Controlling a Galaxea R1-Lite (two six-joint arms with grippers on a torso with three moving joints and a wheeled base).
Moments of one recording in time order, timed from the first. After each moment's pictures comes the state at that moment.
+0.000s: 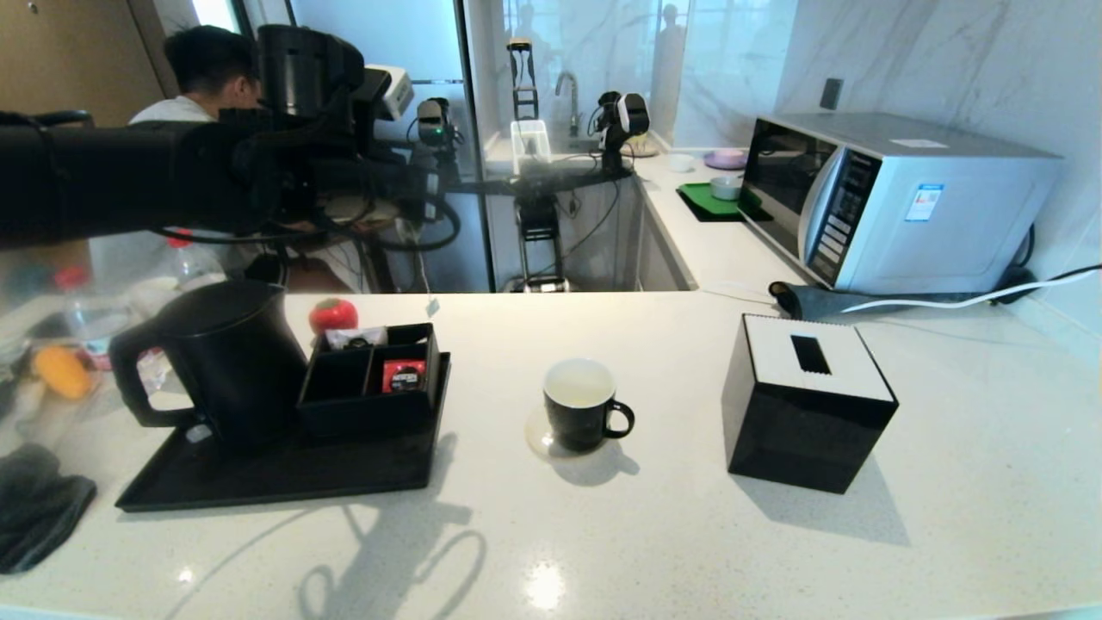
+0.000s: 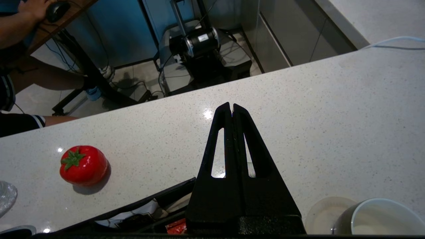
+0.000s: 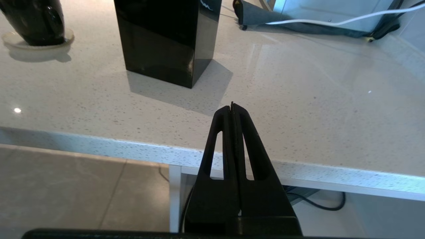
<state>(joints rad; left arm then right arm) -0.31 1.95 -1.74 0.06 0.10 0.05 0.01 0.00 0.00 0.00 0.02 -0.15</state>
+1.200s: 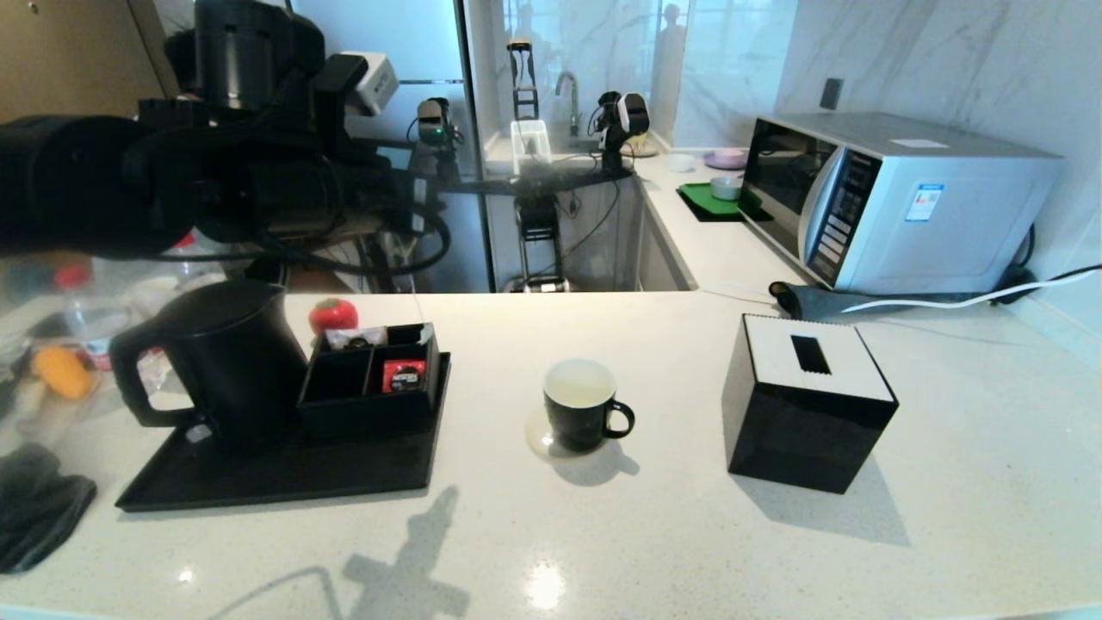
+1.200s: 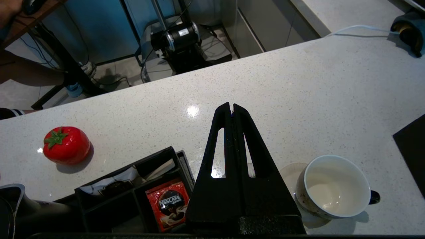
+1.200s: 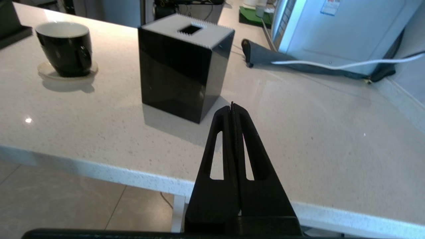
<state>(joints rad) -0.39 1.75 -1.52 0.04 0.10 0.01 0.01 0.09 -0.14 -0.03 0.10 -0.16</state>
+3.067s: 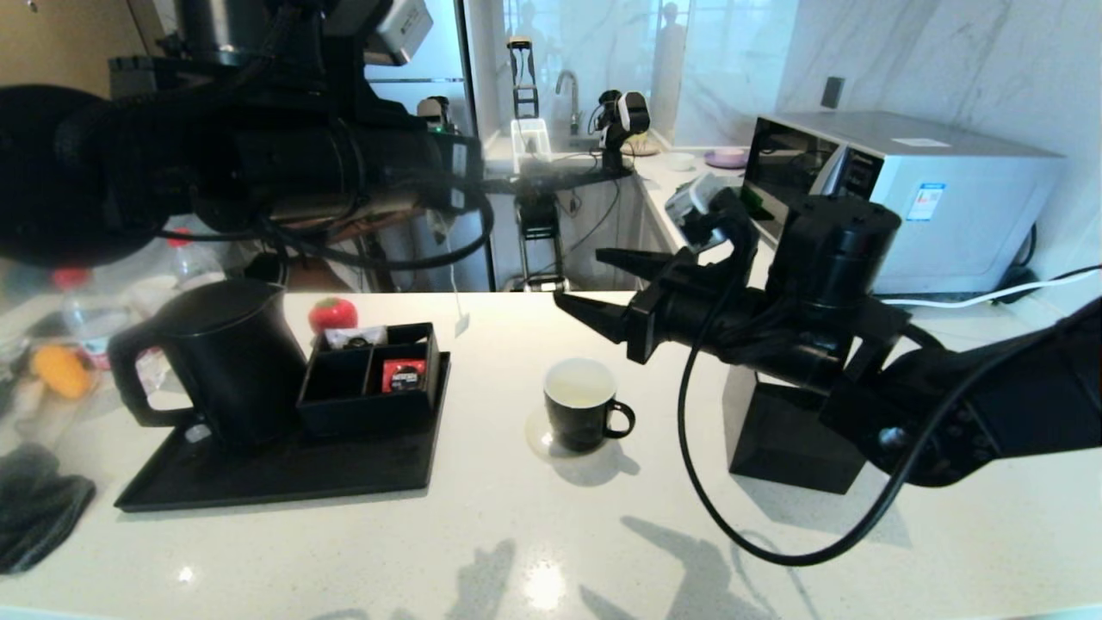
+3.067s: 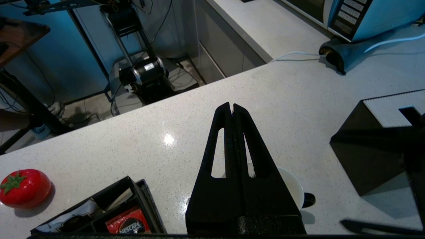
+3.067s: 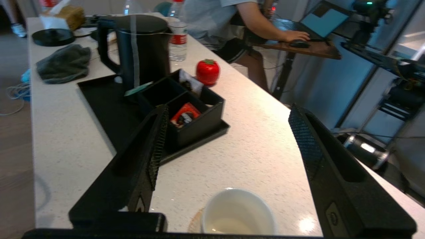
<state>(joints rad) -0.53 1.70 -1.51 -0.02 0.10 0.01 0.62 1.90 -1.07 -0.93 0.36 -0.12</state>
